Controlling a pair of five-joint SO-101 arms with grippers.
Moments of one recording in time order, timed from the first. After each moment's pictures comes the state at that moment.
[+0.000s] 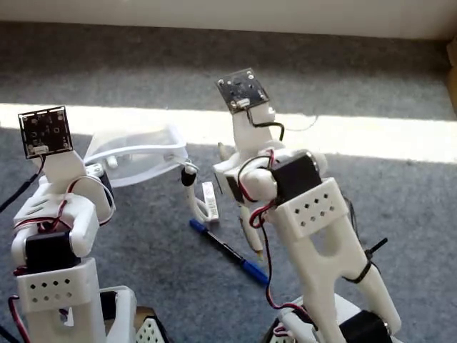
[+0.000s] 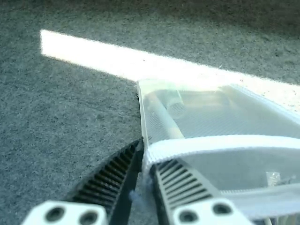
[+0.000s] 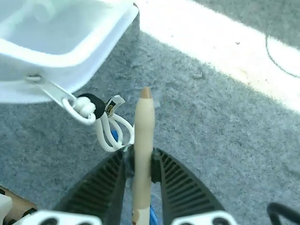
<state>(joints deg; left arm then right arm) -15.9 -63.0 45.8 66.5 9.1 -31.6 -28.0 11.0 81.8 -2.0</state>
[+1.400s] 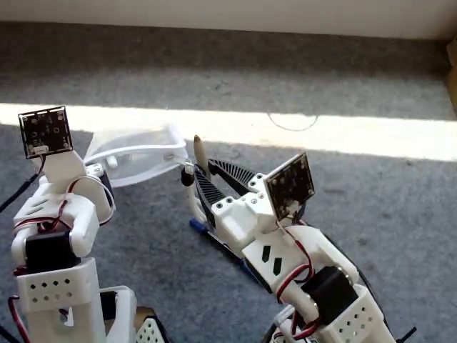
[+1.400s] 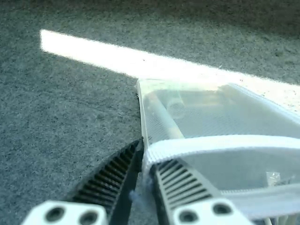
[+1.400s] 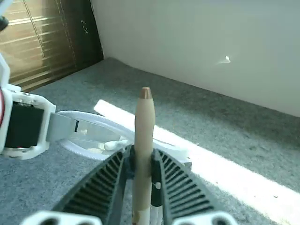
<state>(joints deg) -15.9 -63.0 45.8 66.5 9.1 -40.8 -77.7 56.2 36.1 -3.0</state>
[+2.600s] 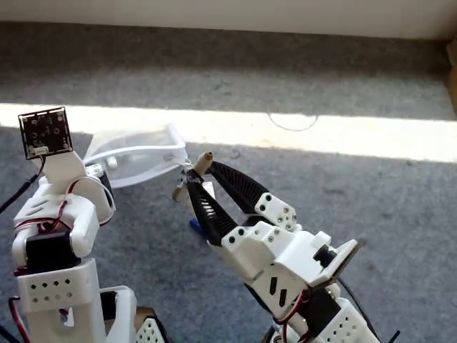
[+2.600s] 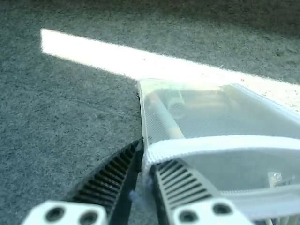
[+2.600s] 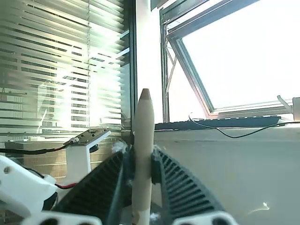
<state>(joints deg) -15.9 -63.1 46.5 66.2 9.1 -46.4 -95.1 81.8 -10.1 -3.0</state>
